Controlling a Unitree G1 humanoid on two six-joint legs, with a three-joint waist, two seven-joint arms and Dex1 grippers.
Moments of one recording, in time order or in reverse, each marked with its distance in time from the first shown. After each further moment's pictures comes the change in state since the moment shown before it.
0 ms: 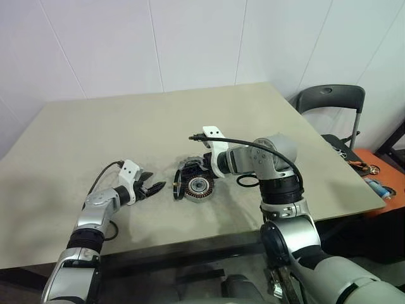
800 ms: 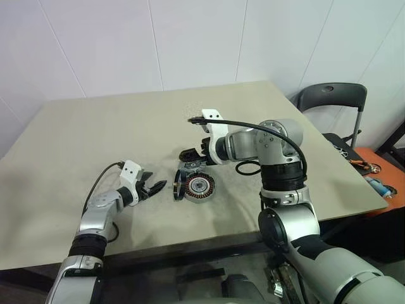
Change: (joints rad) left arm 0.065 -0.043 0.027 -0.180 0.006 0.125 0.088; right arm -0.117 0.009 -0.064 0.054 0.202 0.003 -0.141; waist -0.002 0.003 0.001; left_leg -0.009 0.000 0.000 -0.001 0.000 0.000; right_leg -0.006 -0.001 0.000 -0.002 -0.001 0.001
